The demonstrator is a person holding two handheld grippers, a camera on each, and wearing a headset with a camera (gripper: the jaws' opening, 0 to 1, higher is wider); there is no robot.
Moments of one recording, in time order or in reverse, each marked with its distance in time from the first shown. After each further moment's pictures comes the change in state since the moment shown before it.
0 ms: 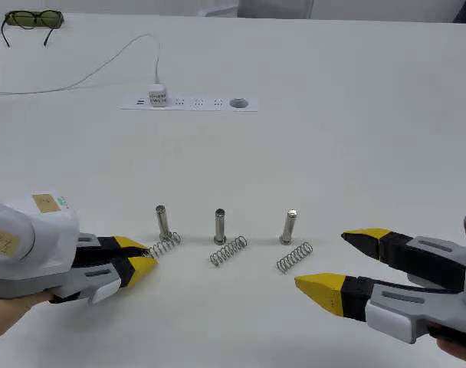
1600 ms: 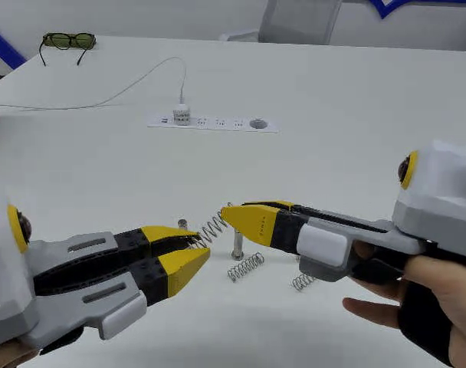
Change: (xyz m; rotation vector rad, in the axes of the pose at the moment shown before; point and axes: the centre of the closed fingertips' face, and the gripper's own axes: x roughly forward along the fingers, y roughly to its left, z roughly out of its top) left arm -0.082 -0.084 0.117 -0.081 -0.459 -0.092; right arm 0.041 0.087 0.095 0.365 -0.220 0.436
